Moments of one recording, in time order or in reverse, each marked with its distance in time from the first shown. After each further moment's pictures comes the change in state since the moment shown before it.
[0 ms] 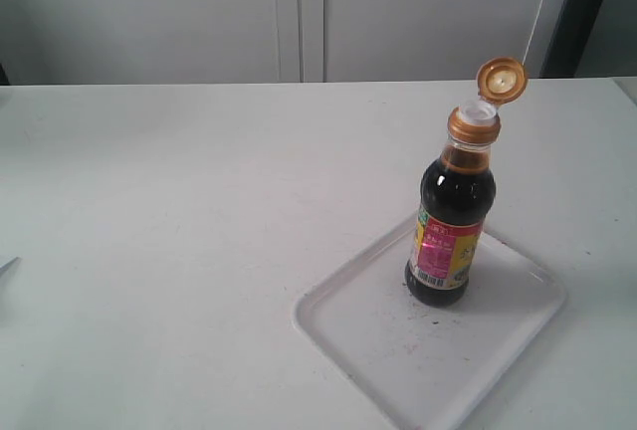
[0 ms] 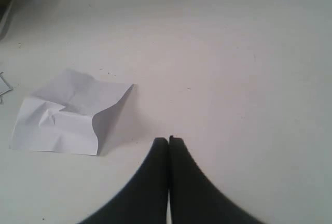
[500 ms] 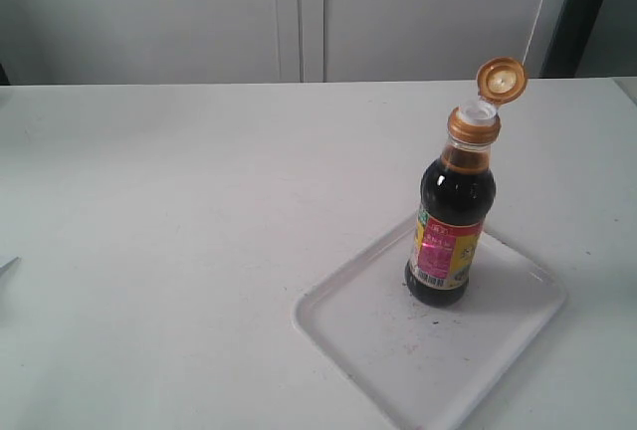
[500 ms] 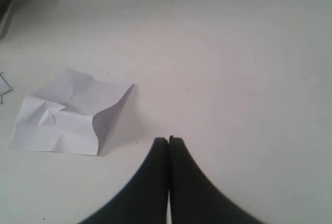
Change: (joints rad) left arm 0.000 0.000 0.000 0.000 0.000 0.000; right arm 0.000 -0.100 0.099 -0.262 -0.069 0.270
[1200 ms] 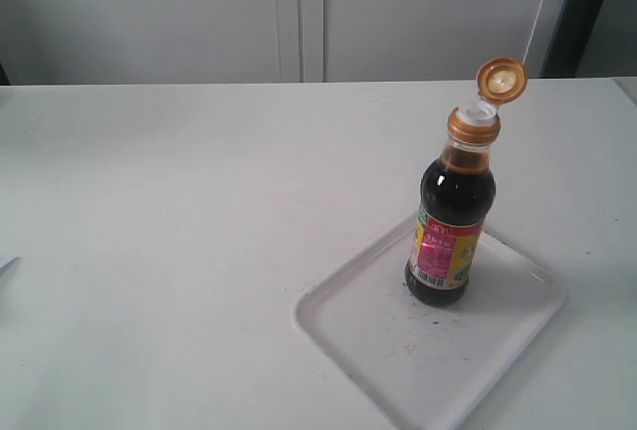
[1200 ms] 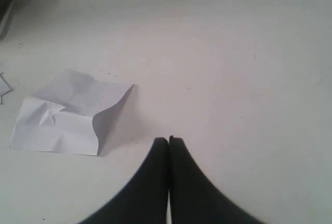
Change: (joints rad) left arm 0.000 0.000 0.000 0.000 0.000 0.000; right arm 0.000 -0.340 0.357 -0.021 -0.064 0.011
